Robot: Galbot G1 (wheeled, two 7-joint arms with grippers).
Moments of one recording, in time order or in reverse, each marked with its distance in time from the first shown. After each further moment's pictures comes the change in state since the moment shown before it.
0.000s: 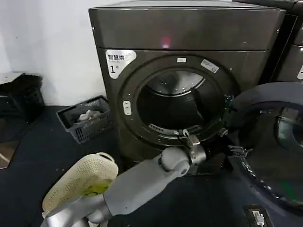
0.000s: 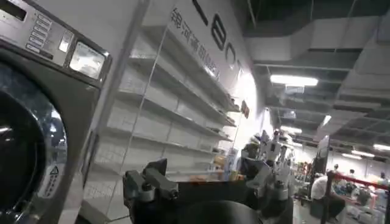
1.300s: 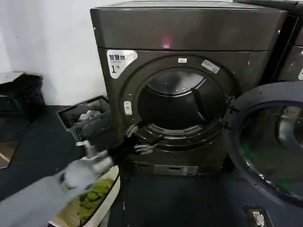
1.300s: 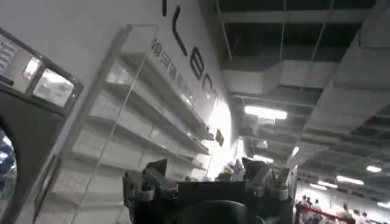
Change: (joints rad) left arm 0.197 0.905 -0.131 -0.506 -0.106 -0.208 -0.043; right arm 0.048 -0.058 0.074 0.002 -0.125 0.066 0.014
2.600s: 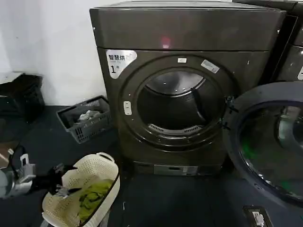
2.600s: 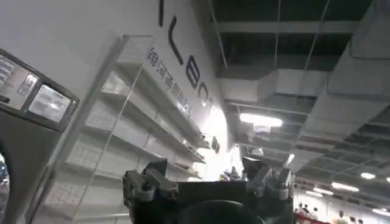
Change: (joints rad) left arm 0.406 0.651 -0.349 -0.072 0.189 0.453 0.287; right arm 0.029 -0.017 -0.009 0.044 0.004 -0.055 0.005
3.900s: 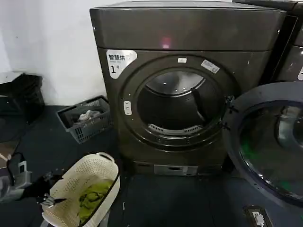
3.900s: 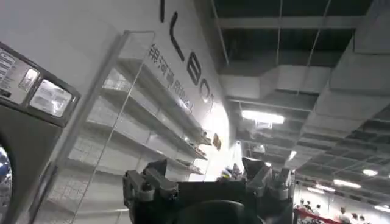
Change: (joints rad) left arm 0.067 0.000 -0.025 0.076 0.146 0.047 0.058; right arm -0.014 0.005 0.009 -0.014 0.012 0.007 -0.006
